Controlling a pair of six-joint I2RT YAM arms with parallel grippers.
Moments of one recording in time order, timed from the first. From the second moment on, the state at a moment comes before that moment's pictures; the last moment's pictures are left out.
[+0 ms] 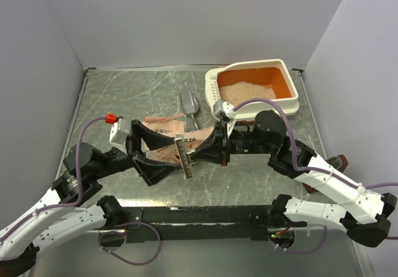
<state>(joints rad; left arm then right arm) -0.90 0.55 0.82 0.01 0.40 -0.46 0.95 0.96 1.11 -0.21 -0.60 0.27</state>
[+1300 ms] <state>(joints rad) -0.90 0.89 0.61 -0.07 0.02 0.41 0.85 0.79 0.97 -0.60 -0.16 0.16</state>
